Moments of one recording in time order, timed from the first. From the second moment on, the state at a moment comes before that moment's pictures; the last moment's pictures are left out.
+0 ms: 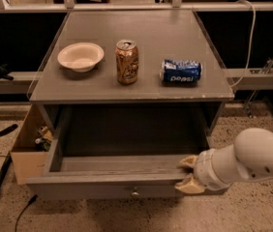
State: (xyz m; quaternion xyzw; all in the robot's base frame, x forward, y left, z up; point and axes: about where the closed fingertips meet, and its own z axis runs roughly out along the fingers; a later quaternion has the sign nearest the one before) arm 0.419 -0.136 0.640 -0.58 0.76 0.13 0.25
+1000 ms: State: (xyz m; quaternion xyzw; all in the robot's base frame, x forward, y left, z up) arm 0.413 -0.134 0.649 -0.58 0.76 0.13 0.26
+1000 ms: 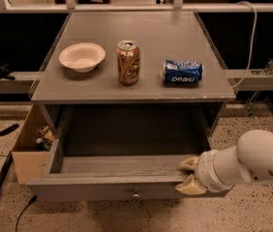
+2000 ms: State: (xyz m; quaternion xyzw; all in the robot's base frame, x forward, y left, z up) arm 0.413 -0.134 0.649 -0.58 0.76 0.13 0.26
